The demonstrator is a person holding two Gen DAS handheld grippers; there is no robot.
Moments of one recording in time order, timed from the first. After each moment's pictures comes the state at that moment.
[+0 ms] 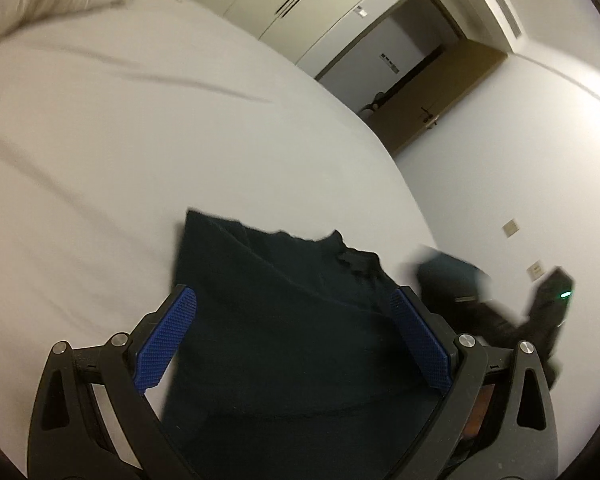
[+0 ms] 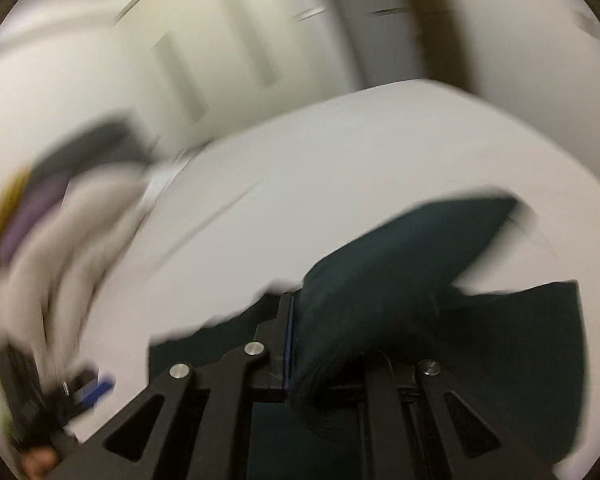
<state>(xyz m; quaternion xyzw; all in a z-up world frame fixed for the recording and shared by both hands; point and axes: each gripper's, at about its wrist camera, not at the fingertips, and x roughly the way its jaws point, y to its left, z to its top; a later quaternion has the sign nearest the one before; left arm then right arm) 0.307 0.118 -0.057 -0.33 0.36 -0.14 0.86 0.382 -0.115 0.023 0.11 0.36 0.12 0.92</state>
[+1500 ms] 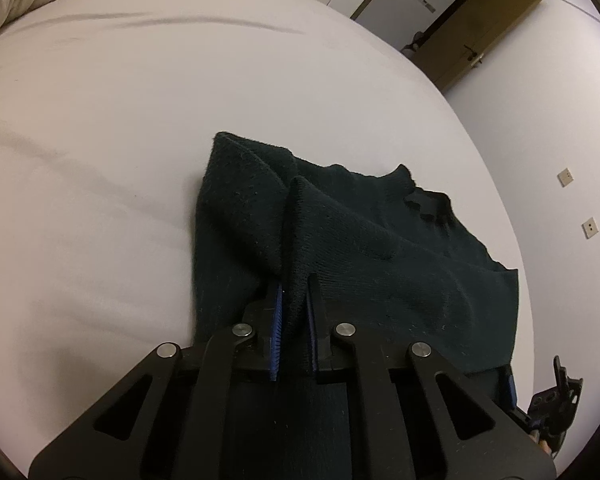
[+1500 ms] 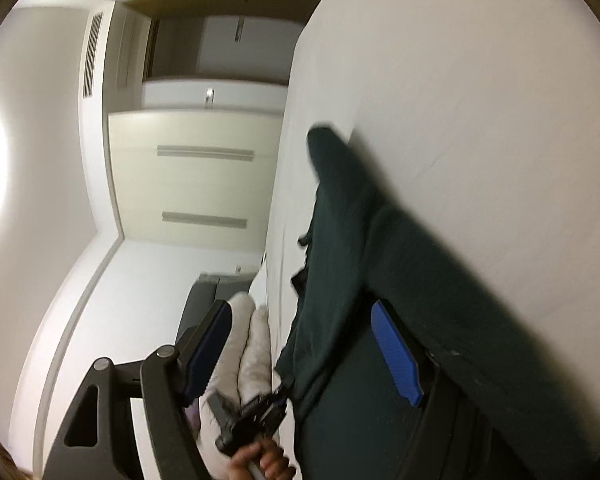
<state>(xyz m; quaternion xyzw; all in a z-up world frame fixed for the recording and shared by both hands) 0.346 0.074 -0.100 -0.24 0.47 -0.09 0.85 0.213 -0.356 -0.084 0.63 0.22 0.12 0.74</state>
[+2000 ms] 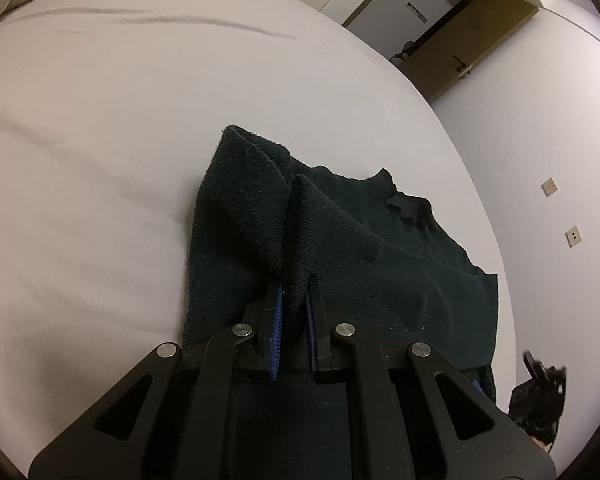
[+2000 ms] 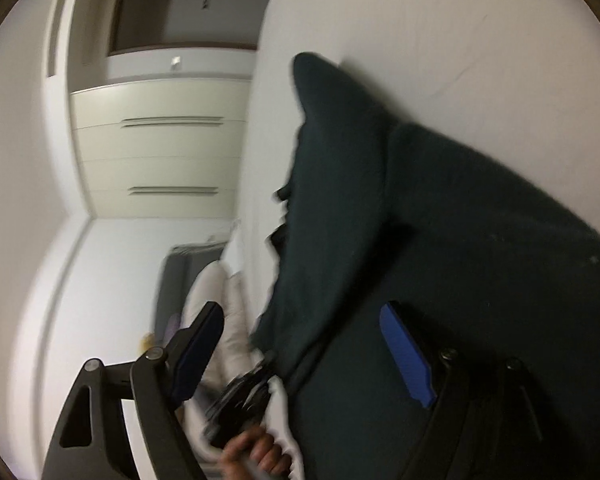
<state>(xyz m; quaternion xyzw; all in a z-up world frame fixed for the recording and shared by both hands) 0.339 0.081 -0.097 -0.27 0.45 -0.11 0.84 0.258 -0.309 -0.086 0.62 0.32 0.10 0.71</state>
